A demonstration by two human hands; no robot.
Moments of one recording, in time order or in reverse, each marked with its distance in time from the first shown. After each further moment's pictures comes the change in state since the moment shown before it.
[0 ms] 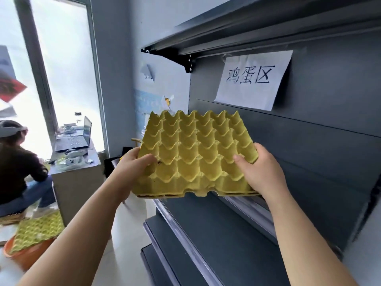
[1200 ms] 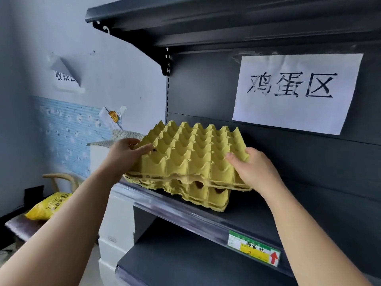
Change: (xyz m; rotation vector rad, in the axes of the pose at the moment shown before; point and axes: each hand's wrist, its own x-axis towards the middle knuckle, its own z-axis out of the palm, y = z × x) left_hand 0.503 -0.031 -0.046 0.102 -0.305 0.242; right_hand 0.248 -0.100 0.232 -0.233 0.205 0.321
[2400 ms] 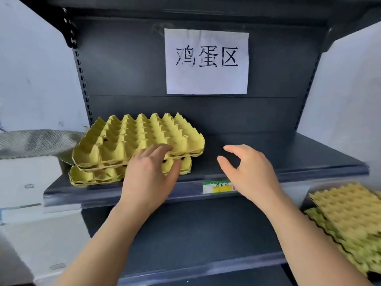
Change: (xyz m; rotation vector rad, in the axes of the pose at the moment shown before) left_hand -0.104 0.007 0.047 0.234 -0.283 0.882; right_hand -0.152 -0.031 0.004 -0.414 0.378 0.162
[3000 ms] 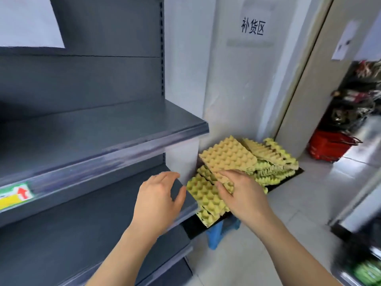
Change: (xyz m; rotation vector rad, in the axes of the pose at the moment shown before) left_hand -0.071 0.278 0.272 -0.333 -0.438 0.209; right_hand -0.138 0.330 -0.121 -0.251 0.017 0.407
